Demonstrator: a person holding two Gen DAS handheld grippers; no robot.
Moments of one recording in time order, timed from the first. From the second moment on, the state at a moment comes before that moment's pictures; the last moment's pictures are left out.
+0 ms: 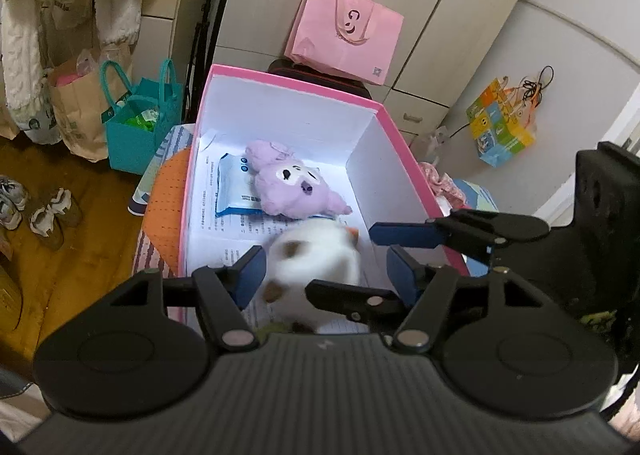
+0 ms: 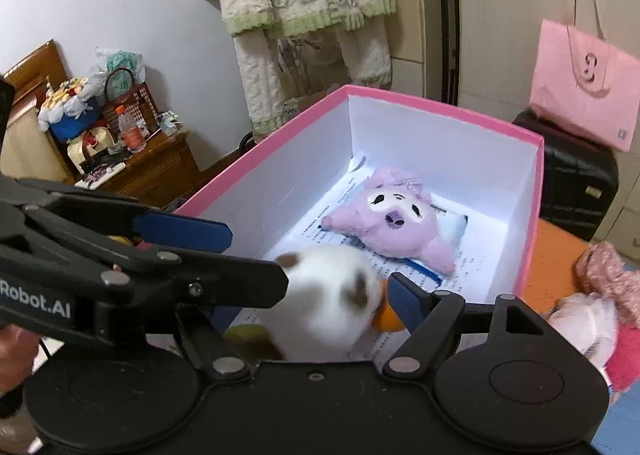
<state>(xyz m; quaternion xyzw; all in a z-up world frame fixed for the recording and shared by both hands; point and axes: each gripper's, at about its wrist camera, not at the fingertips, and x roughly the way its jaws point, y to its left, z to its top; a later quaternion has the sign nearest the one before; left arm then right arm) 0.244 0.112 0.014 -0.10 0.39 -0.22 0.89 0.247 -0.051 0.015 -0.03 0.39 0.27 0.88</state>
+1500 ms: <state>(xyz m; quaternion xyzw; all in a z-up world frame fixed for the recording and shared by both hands) 0.066 0.008 0.063 0.05 0.32 -0.34 0.88 0.050 -0.227 0.076 -0.04 0.23 0.21 0.95</state>
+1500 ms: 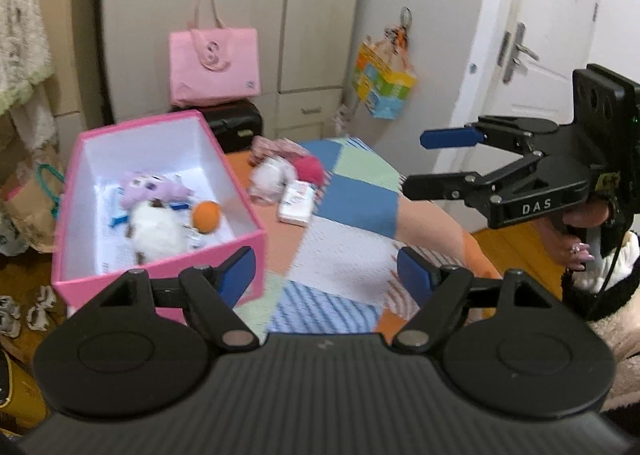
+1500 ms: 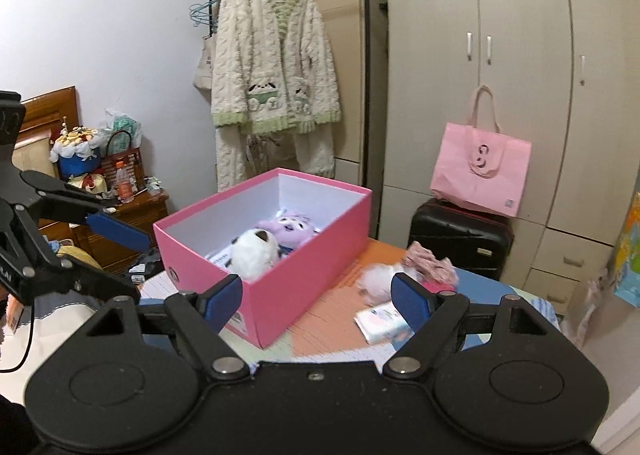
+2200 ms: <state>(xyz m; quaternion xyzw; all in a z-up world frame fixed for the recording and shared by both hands) 0.114 -0.101 -0.007 0.07 0.29 -0.34 0.89 0.114 -0.316 0.008 0.02 0.22 0.15 0.97</state>
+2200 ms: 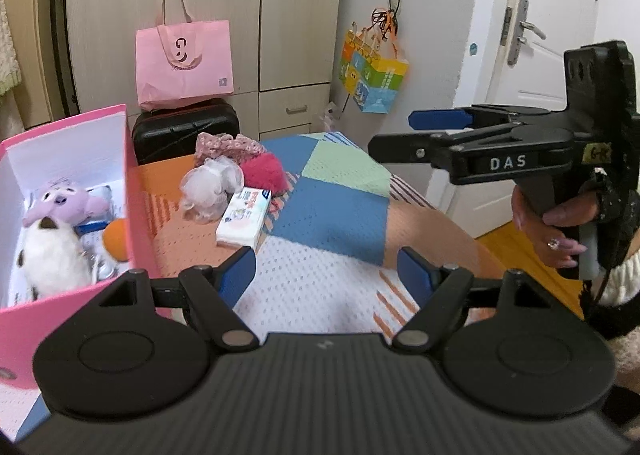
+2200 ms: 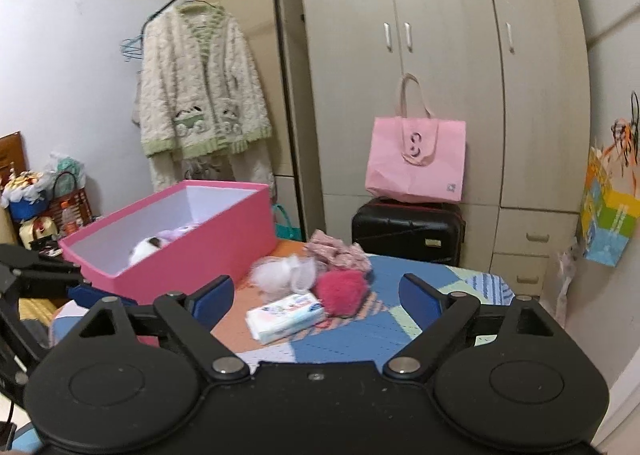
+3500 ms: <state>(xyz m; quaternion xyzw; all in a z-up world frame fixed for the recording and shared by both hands) 0.238 -0.164 -0.091 0.06 0.32 -0.18 0.93 0.298 -0.313 -0.083 0.09 0.36 0.23 0.90</state>
